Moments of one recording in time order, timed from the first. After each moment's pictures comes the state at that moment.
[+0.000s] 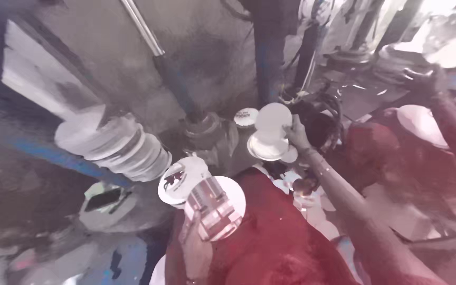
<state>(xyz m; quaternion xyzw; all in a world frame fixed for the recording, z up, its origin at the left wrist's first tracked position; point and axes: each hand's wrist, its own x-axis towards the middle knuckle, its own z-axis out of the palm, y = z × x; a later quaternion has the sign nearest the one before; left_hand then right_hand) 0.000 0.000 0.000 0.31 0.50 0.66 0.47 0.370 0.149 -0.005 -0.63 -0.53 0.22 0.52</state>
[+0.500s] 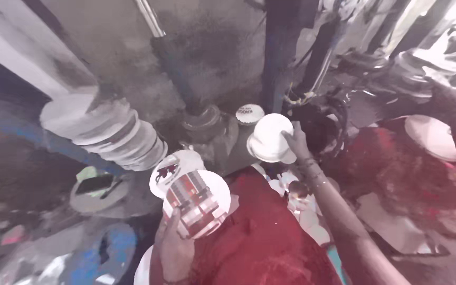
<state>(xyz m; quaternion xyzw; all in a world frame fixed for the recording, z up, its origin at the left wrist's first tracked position) -0.008 0.007 0.005 0.31 0.49 0.69 0.43 0.358 0.139 -0.015 -0.65 -0.55 0.19 0.50</state>
